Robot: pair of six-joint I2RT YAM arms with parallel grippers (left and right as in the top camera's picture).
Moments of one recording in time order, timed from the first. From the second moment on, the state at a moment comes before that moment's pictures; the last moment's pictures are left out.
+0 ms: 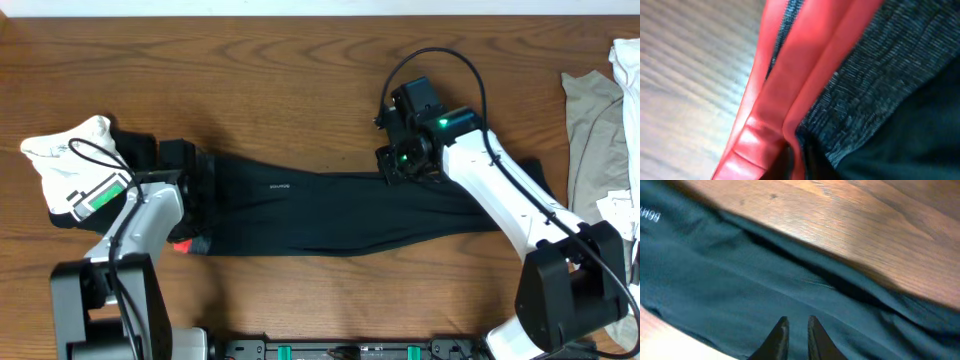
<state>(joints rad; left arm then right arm) 0.09 1.57 0.81 -0.74 -0.09 -0.35 0.39 1.75 1.31 -0.88 -0.17 0.13</state>
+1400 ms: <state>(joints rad) 0.09 1.16 0.80 -0.82 -0.06 -0.35 -0.59 1.75 0.98 -0.76 -0.15 0.14</state>
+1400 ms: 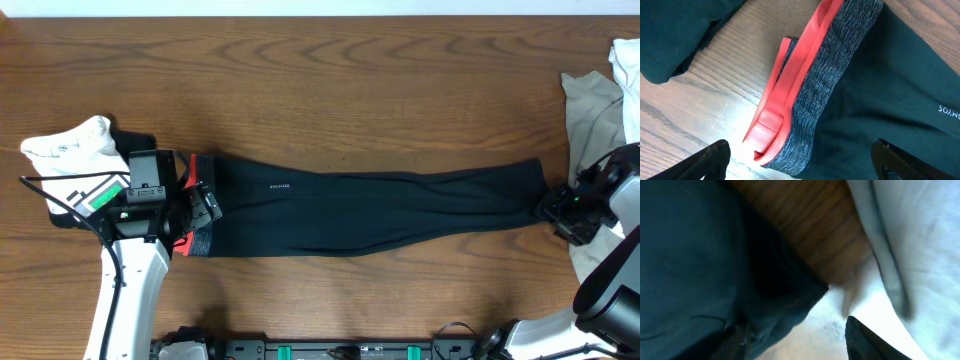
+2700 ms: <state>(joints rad) 0.09 1.16 0.80 -0.84 -0.06 -0.35 -0.66 1.69 1.23 -0.78 -0.26 0.15</state>
